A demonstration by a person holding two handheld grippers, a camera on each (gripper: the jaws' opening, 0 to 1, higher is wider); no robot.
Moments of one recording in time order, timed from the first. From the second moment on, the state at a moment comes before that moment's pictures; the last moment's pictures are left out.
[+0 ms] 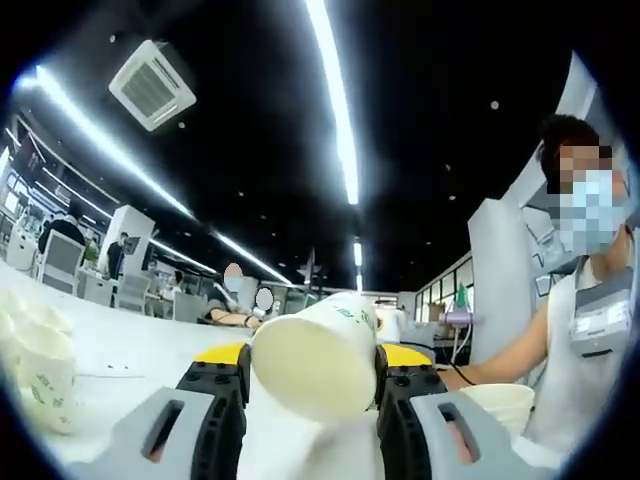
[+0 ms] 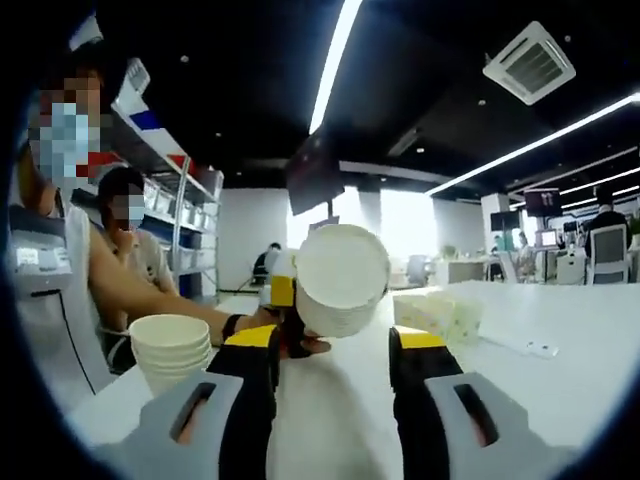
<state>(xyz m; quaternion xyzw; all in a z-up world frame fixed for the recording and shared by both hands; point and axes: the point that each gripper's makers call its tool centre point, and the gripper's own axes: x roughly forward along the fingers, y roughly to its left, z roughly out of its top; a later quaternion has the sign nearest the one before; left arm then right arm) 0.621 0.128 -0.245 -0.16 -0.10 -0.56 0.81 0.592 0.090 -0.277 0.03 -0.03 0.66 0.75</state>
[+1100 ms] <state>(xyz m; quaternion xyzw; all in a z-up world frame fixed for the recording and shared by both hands) 0.620 0.099 -0.297 -0.02 -0.02 -0.56 0.83 0.605 0.066 -0.302 -0.06 0.01 0.65 0.75</state>
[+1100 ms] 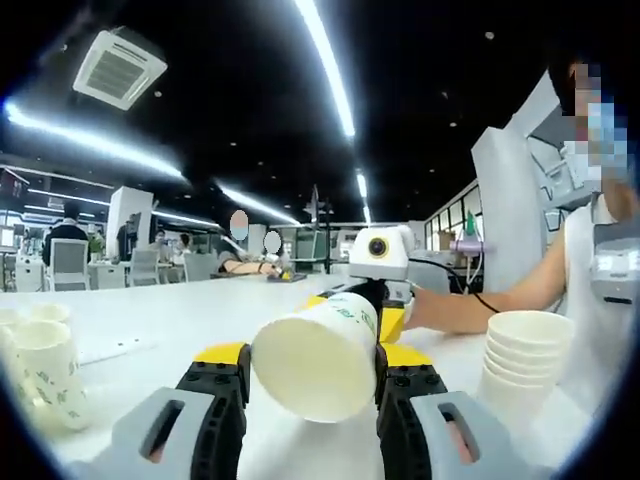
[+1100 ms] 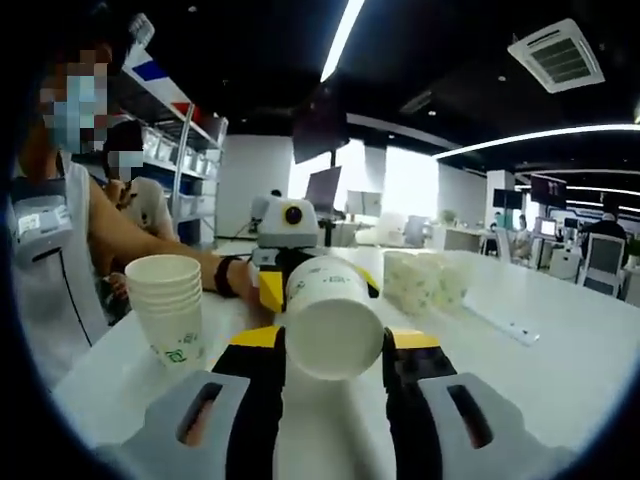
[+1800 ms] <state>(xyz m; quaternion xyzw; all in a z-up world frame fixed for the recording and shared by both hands) 0.602 0.097 -0.270 -0.09 -0.06 -0.58 0.81 0.594 0.063 -0.242 0.14 -0.07 0.66 0.73</state>
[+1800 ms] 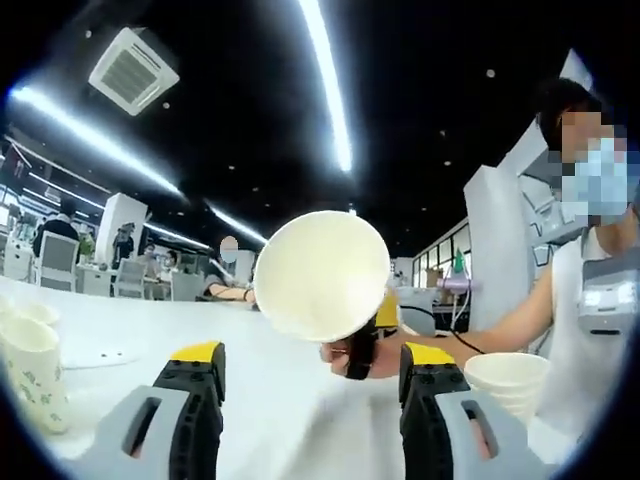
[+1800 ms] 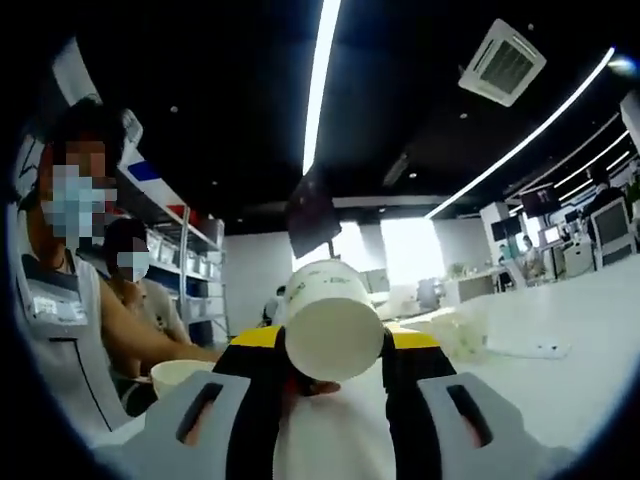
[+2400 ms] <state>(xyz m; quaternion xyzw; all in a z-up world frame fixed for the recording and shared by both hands) 0.580 0.106 -0.226 -0.16 -0.16 -0.62 0.75 0.566 0.092 -0.245 0.16 -0.07 0.71 0.68</state>
